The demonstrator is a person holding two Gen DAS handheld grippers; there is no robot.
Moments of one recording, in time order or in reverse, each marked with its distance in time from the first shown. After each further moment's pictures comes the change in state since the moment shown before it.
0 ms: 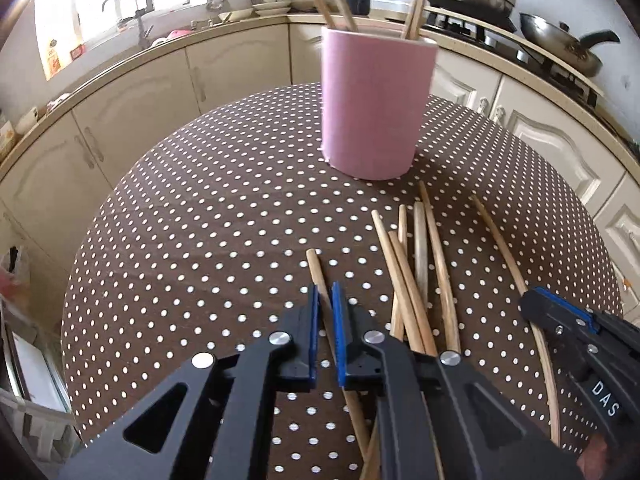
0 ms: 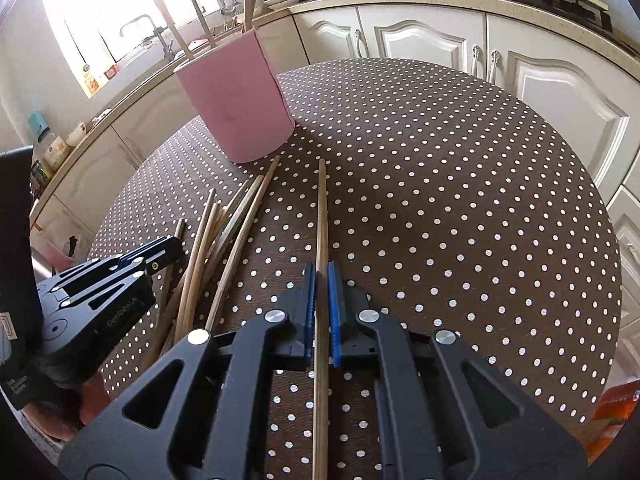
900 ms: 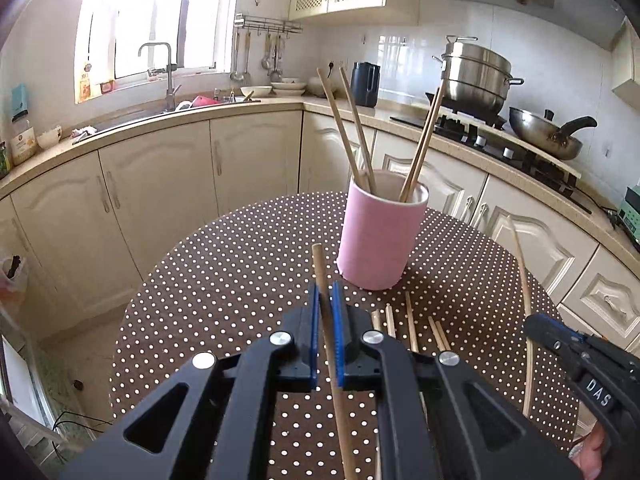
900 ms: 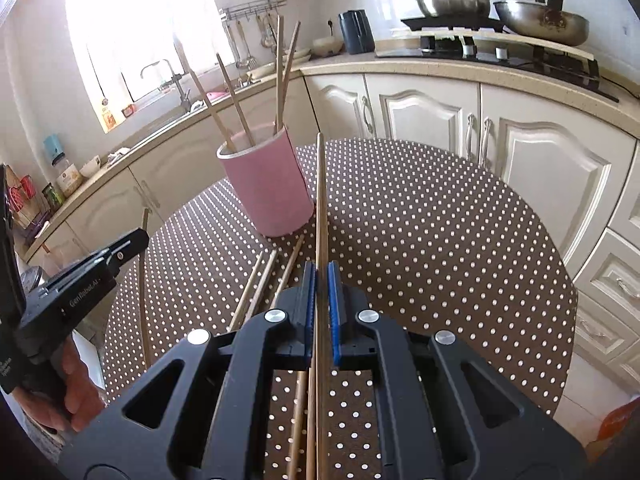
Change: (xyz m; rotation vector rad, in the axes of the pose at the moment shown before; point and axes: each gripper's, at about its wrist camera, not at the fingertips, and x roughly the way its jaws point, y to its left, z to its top) left arm -0.092 0.035 0.015 -0.071 -0.318 -0.039; right arm -0.062 0.013 0.023 -0.034 -0.215 0.008
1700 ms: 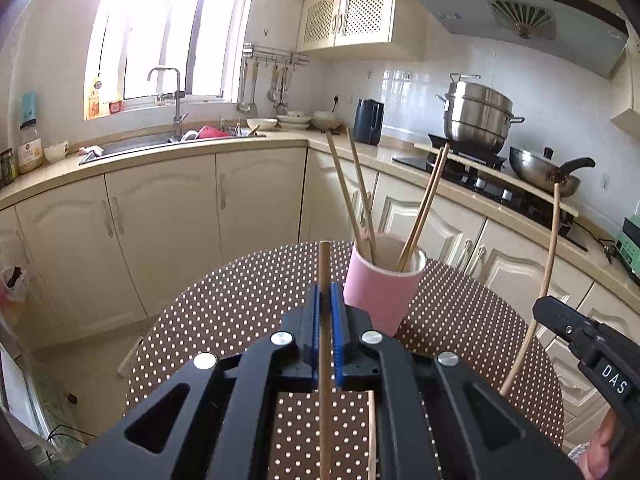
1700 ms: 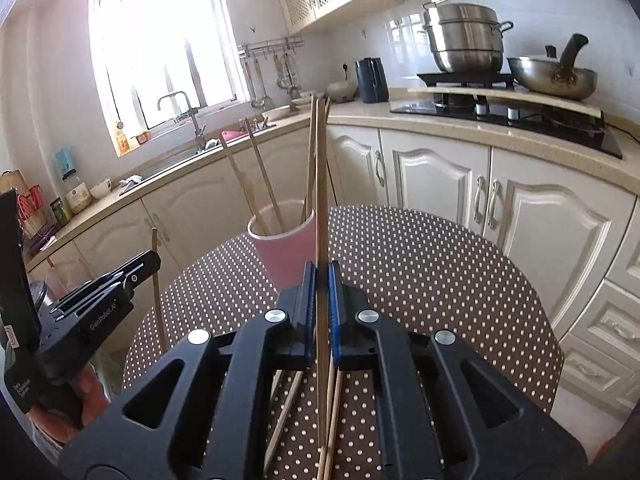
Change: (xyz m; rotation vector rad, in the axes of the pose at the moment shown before) left arm -0.017 0.007 0.040 -0.034 -0.119 -0.004; right arm -0.020 0.024 0.053 -0.058 -0.145 0.019
